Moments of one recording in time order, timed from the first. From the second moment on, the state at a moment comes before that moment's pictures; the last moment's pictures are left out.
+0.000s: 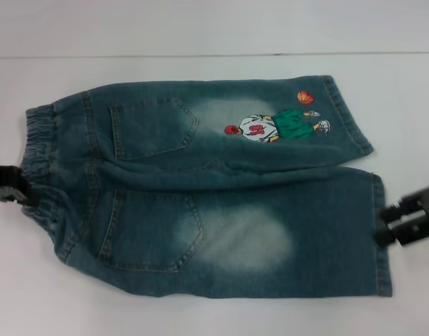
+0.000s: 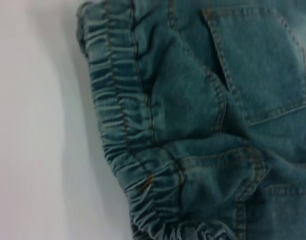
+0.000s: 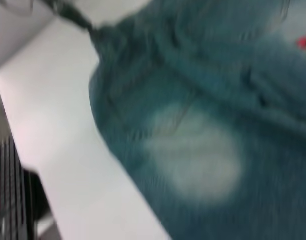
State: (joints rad) left arm -0.72 -1.92 0.61 0.83 2.75 1.63 -2.53; right arm 0.63 1.98 -0.65 -0.96 -2.49 -1.94 1.96
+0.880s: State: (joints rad) left arm -0.74 -1.92 0.61 0.82 2.75 1.62 -2.53; right arm 0.69 2.00 -0.79 -0.90 -2.82 -1.95 1.96
